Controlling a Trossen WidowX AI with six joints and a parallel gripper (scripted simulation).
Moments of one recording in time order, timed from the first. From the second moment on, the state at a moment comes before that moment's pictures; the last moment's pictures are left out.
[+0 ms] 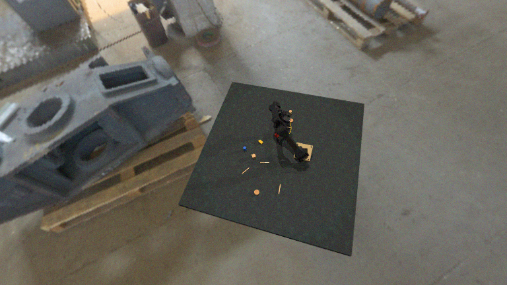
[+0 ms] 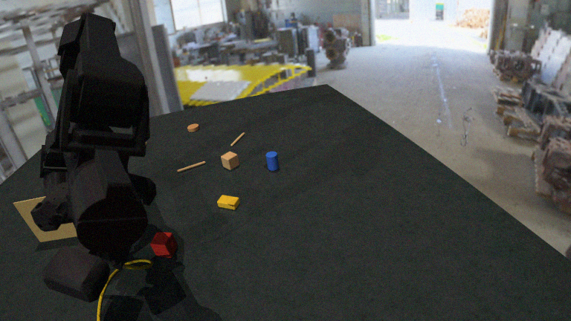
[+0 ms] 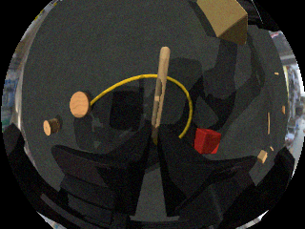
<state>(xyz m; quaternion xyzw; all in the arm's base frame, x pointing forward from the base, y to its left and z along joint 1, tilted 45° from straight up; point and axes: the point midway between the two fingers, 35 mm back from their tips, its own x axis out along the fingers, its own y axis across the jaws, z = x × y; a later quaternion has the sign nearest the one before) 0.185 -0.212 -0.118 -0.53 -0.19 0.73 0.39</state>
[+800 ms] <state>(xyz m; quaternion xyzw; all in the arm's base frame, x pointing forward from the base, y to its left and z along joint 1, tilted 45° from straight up) 0.197 -0.217 -0.122 -0.53 -0.17 0.73 0.40</state>
